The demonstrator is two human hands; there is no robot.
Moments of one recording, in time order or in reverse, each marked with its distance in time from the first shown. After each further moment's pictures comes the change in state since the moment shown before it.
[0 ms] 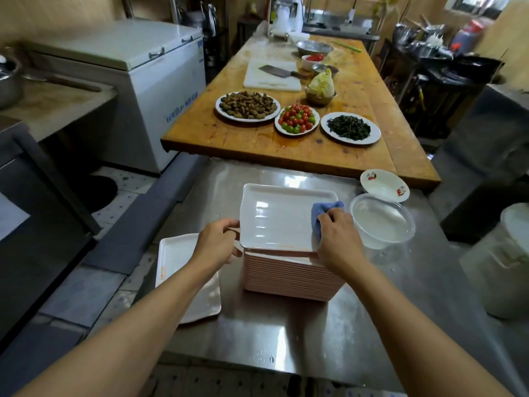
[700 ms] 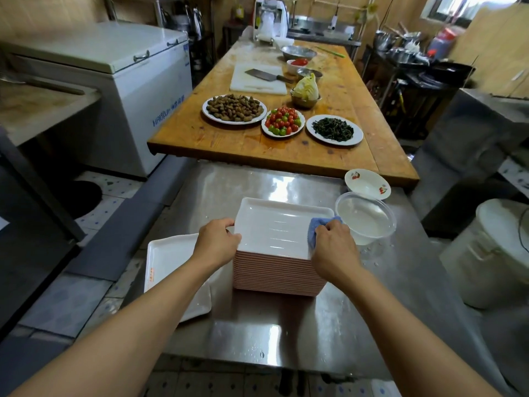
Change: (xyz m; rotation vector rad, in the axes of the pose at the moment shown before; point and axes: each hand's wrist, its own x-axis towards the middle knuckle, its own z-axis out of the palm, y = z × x) left_hand 0.003 0.003 0.017 0.255 0.039 0.112; right_hand -0.027 0.010 -0.001 -0.034 -0.065 0.104
